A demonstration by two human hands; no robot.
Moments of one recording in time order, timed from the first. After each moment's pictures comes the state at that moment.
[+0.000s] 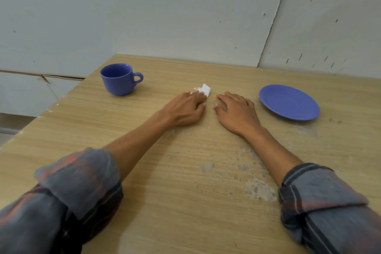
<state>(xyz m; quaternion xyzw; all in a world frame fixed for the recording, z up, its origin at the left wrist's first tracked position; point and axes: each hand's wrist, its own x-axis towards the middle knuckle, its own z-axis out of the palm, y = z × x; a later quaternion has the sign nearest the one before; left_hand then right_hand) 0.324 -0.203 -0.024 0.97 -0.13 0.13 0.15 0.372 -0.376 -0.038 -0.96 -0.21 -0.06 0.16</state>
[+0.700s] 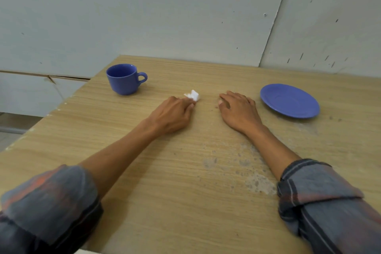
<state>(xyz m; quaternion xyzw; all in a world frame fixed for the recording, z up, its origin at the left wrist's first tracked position) 0.282 -0.180 -0.024 0.97 -0.08 0.17 0.16 0.373 -0.378 -0.040 -0.96 -0.22 -0.06 0.18</state>
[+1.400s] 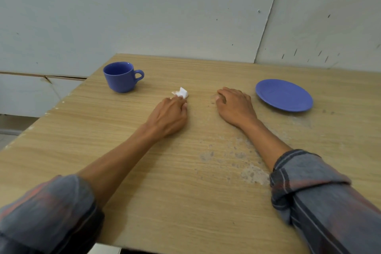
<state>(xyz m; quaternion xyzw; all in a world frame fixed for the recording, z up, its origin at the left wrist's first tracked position) 0.264 -0.196 -0.025 0.97 0.01 0.17 0.17 0.369 -0.377 -0.035 -0.95 -0.22 -0.09 0.19</state>
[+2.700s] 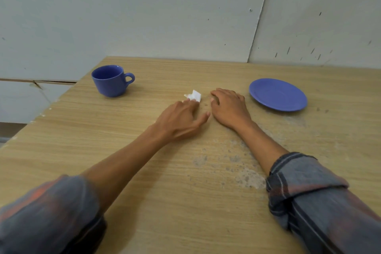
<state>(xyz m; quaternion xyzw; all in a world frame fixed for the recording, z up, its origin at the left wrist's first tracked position) 0.288 -0.222 -0.032 0.98 -0.08 0.15 0.12 0.372 -0.377 -0.038 -0.95 -0.21 -0.08 0.20</state>
